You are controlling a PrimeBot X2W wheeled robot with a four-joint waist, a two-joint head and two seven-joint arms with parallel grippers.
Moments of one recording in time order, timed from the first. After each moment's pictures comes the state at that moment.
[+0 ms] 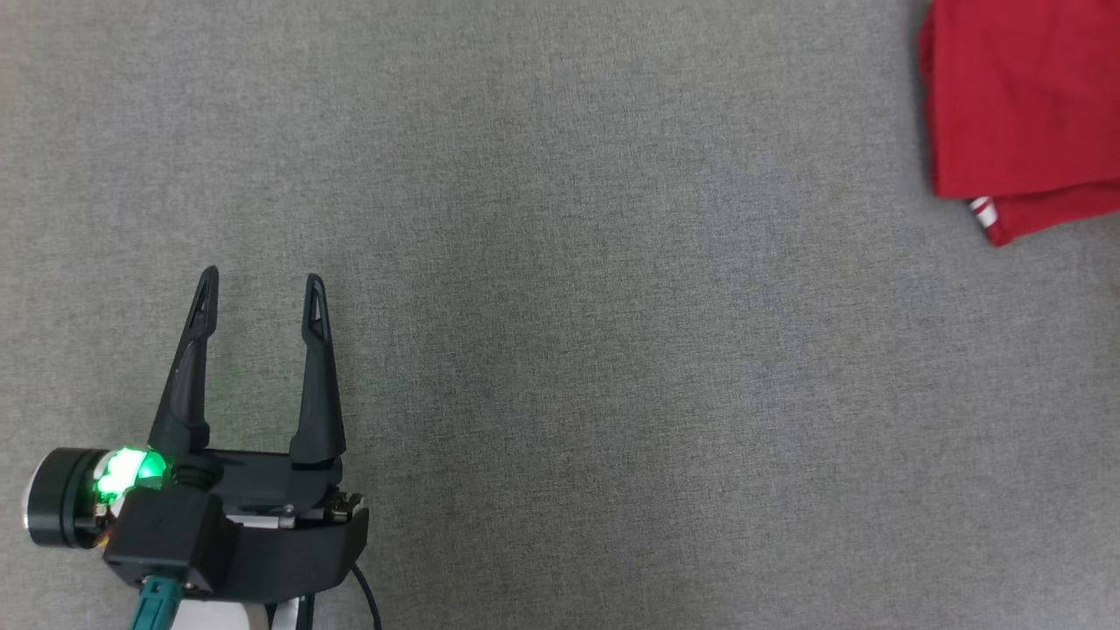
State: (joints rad) left arm -0.21 0.05 -0.04 -0.15 0.00 -0.05 -0.26; right arm -1.27 -0.83 0.88 1.05 0.63 0.13 -0.12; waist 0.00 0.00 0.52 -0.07
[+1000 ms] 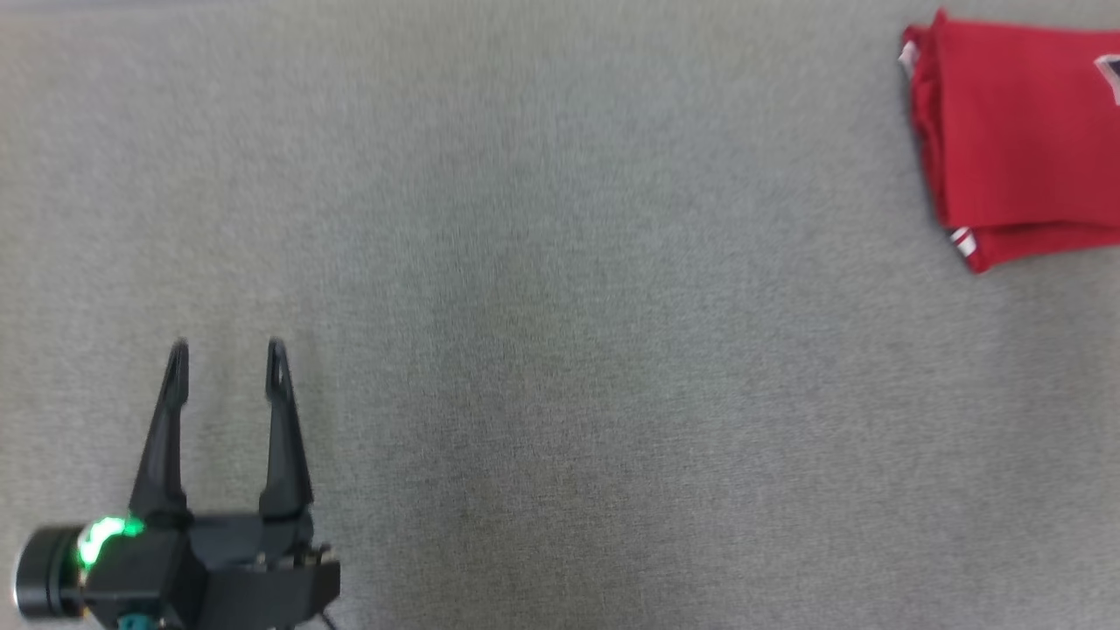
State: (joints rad) left arm -0.11 0.06 0.00 -0.13 -0.05 -0.03 -0.26; right arm -1.26 -0.71 0.92 1.10 0.76 0.13 -0.26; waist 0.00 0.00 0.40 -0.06
